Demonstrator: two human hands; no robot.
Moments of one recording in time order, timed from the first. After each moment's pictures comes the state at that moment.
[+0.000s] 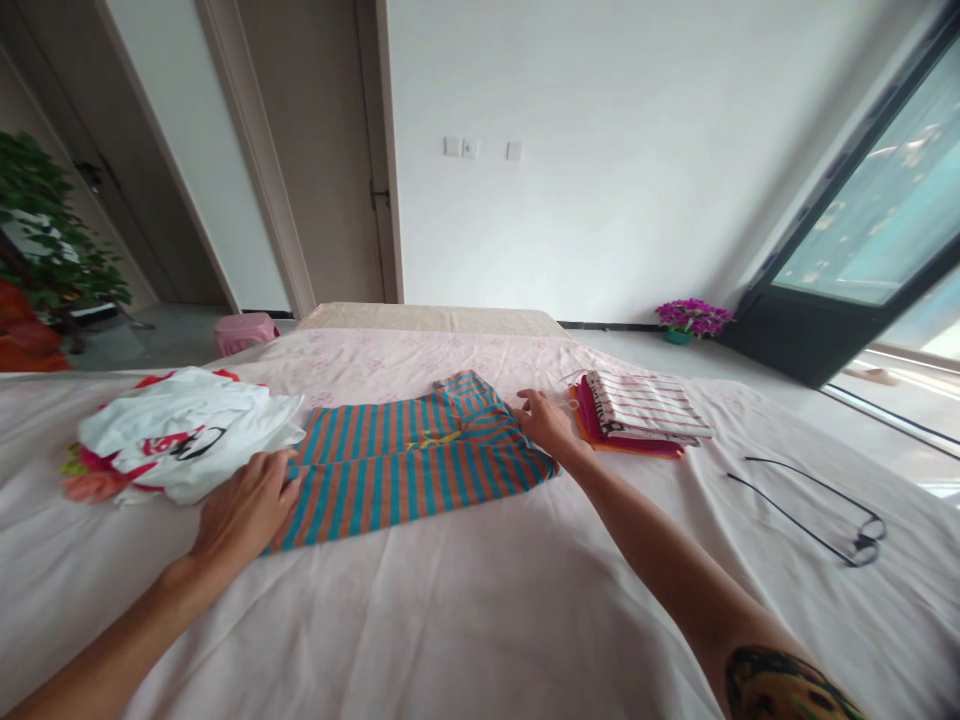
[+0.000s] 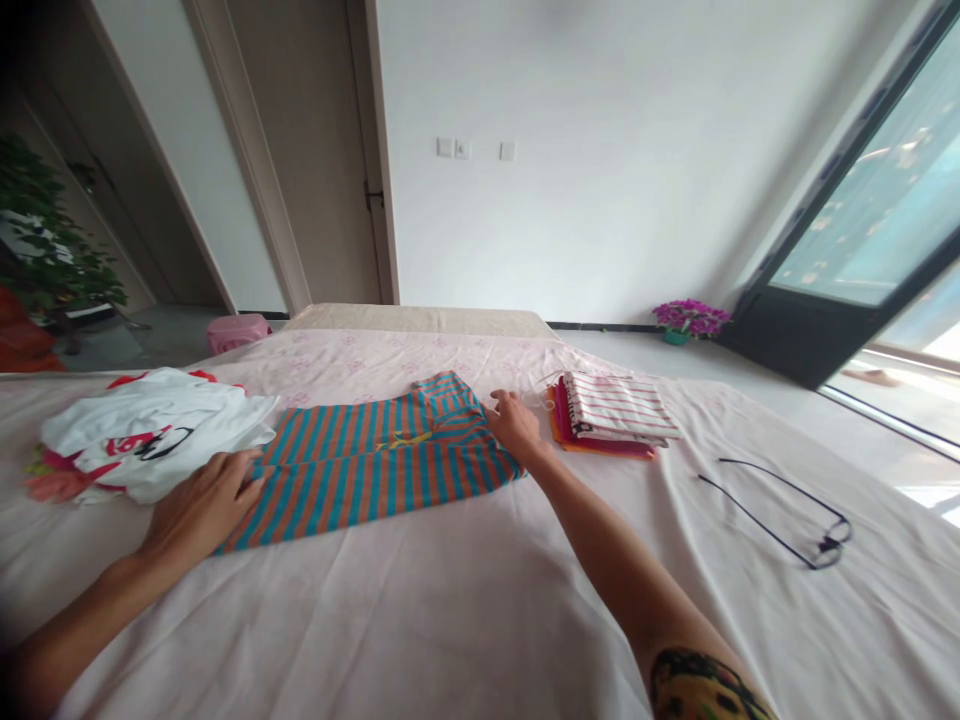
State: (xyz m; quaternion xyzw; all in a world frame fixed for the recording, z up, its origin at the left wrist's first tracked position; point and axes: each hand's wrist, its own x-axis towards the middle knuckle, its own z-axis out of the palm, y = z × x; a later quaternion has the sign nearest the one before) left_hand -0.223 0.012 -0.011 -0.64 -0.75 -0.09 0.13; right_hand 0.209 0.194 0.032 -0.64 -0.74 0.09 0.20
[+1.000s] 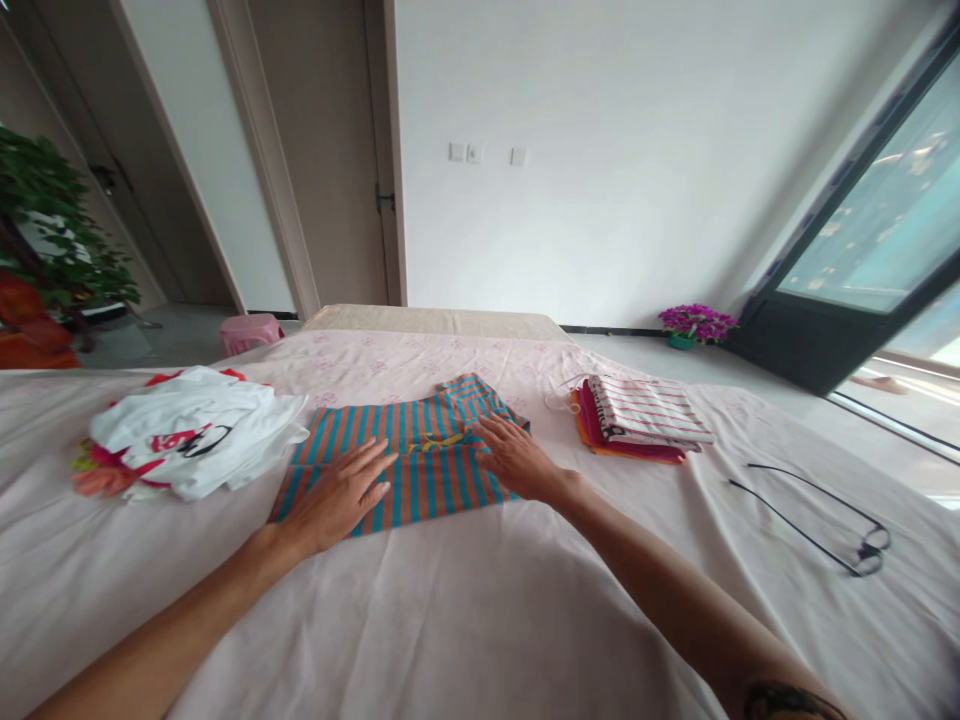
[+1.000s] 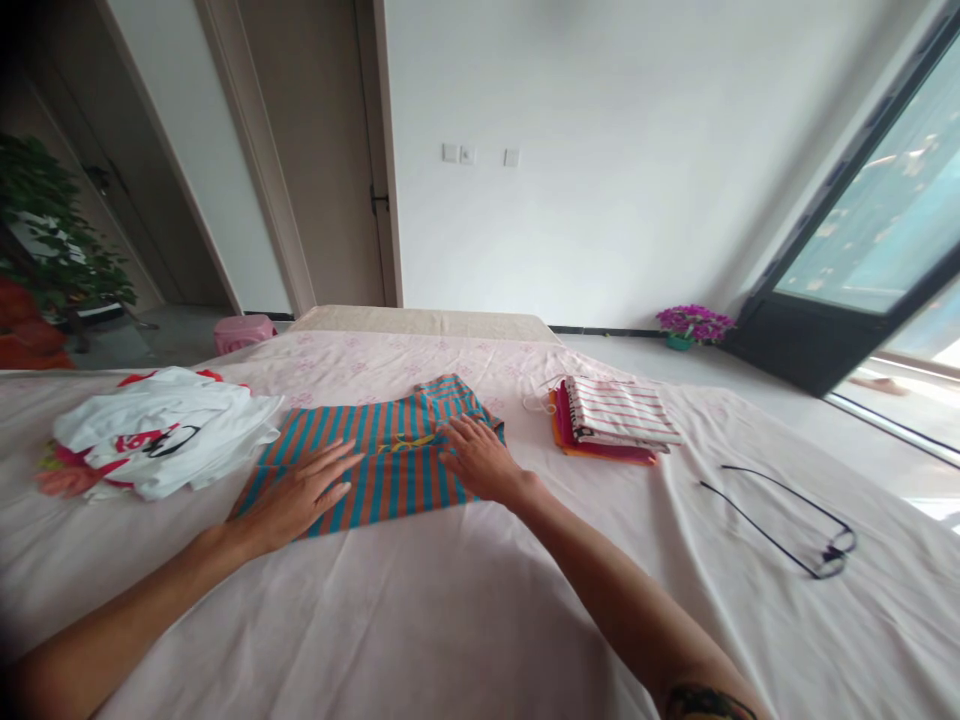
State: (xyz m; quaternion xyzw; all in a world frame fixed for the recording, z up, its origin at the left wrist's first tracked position) left_hand -0.153 0.041 -0.013 -0.82 -0.55 -0.17 0.01; right_hand 0.176 0.129 0.030 -0.37 -0.92 0.01 0.11
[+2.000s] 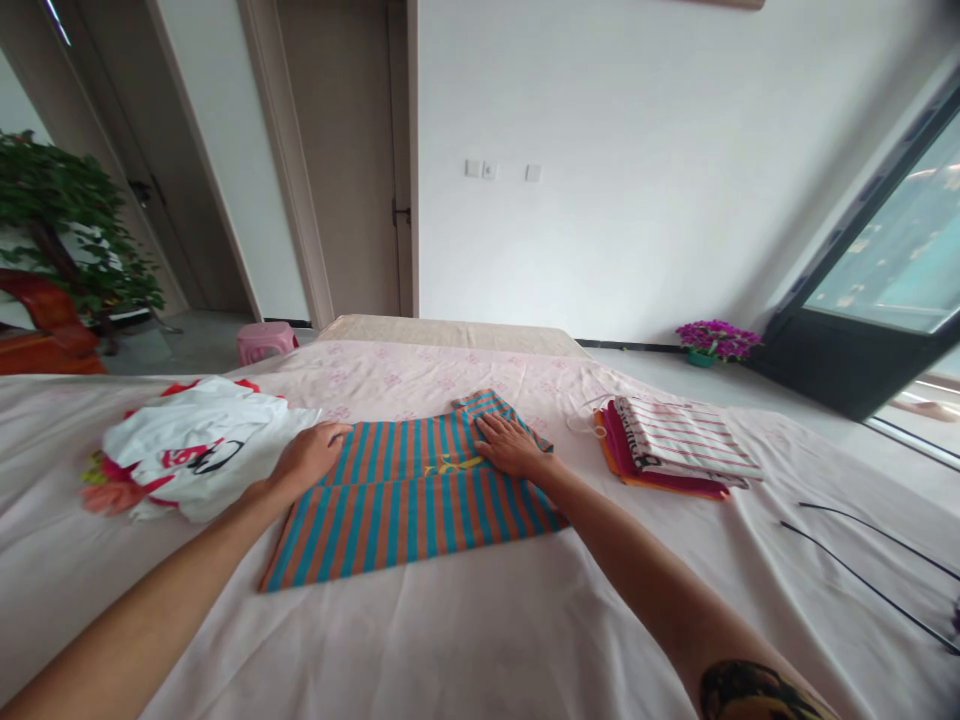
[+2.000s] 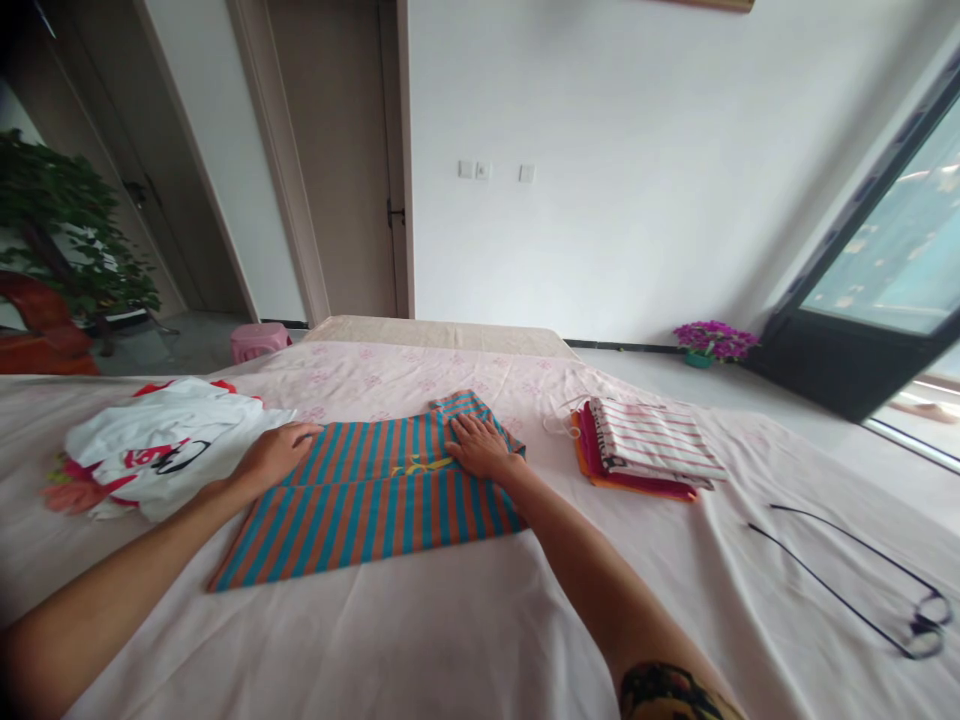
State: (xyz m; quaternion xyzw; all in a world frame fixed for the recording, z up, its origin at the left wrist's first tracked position) left_hand -0.255 0.132 -0.008 -0.65 -0.73 -0.23 -0.03; right_hand 0.130 0.234 -0.006 -0.44 -0.90 0.02 0.04
